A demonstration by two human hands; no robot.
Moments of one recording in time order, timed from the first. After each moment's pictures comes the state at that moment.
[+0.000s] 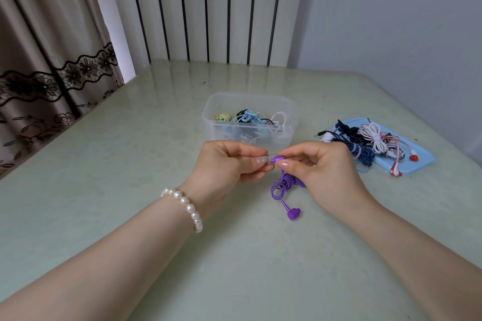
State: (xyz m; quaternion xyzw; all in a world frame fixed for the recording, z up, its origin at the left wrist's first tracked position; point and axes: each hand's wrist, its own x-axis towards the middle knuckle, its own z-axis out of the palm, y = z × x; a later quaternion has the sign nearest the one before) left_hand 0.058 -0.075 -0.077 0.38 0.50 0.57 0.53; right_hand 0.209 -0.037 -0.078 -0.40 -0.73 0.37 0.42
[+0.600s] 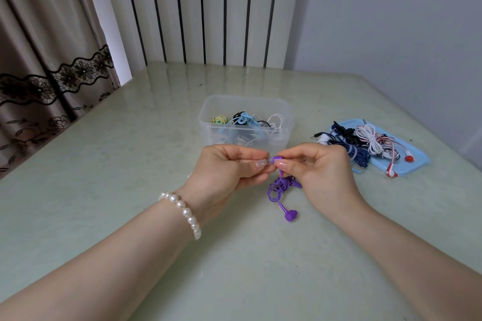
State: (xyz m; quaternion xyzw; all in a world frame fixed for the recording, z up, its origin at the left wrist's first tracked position) left_hand 0.062 -0.076 -0.076 0.36 0.48 0.57 0.56; right_hand 0.206 -0.037 -0.081 -0.40 -0.68 0.40 0.46
